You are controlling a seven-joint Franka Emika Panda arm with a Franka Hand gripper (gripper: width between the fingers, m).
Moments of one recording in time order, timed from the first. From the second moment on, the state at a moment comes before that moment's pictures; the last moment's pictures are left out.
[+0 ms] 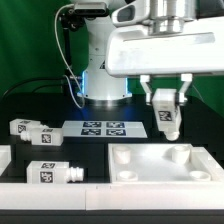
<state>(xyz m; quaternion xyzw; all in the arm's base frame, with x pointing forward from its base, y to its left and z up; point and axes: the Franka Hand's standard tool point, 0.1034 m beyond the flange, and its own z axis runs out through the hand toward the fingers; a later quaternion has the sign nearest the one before) 0.604 0.081 0.135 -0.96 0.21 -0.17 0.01</state>
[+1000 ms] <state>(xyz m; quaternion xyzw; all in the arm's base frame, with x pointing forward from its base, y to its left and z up) 0.619 0.073 0.150 -0.96 -0.03 -0.29 -0.03</state>
